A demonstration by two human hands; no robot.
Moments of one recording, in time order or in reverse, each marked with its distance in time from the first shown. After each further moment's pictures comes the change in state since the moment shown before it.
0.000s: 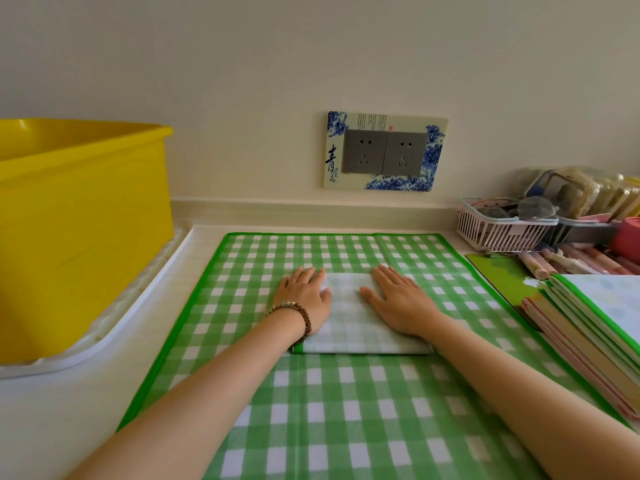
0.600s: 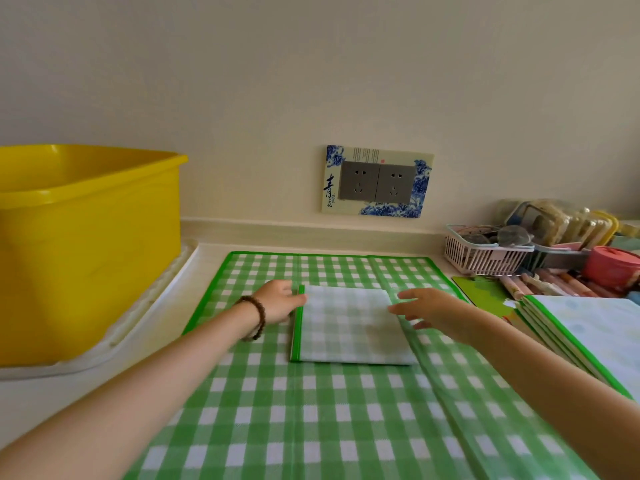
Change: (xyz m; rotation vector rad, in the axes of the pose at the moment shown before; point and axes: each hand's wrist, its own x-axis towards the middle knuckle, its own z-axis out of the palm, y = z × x) left_hand -0.024 -0.025 -0.050 -0.736 -0.041 -0.165; right_hand -0.030 0.030 -0.054 0.713 -0.108 0.239
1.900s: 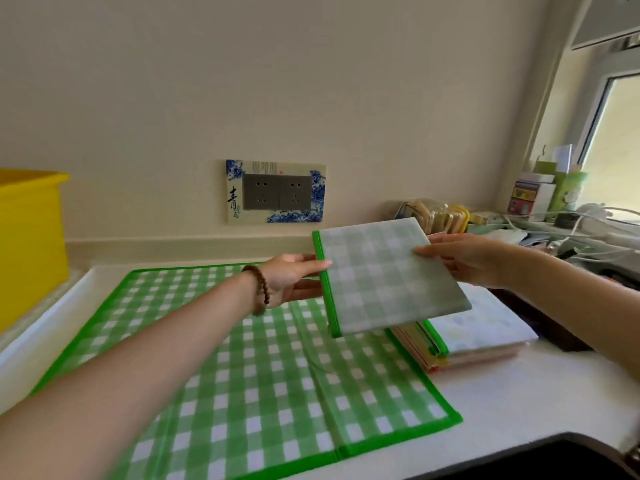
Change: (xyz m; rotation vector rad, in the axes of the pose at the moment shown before) left_hand -0.049 0.157 0.103 -0.662 -0.445 0.101; right_hand -0.134 0.034 -0.184 0.433 0.109 0.001
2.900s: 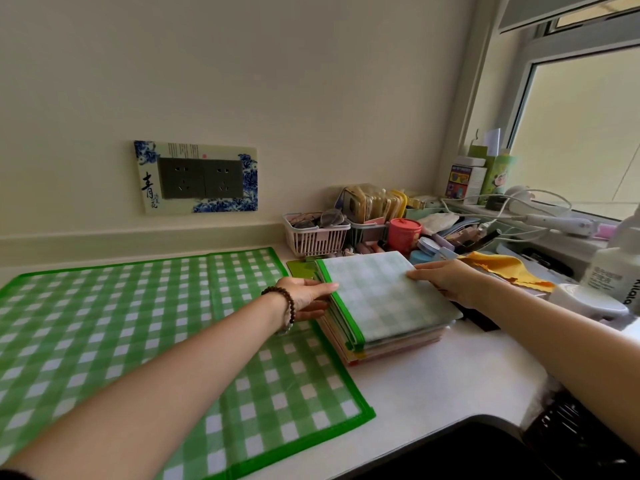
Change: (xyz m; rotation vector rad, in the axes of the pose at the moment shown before) left_hand 0.076 -0.055 0.116 0.089 0.128 -0.165; right_hand 0.023 0.091 -0.105 -0.154 0.409 0.210
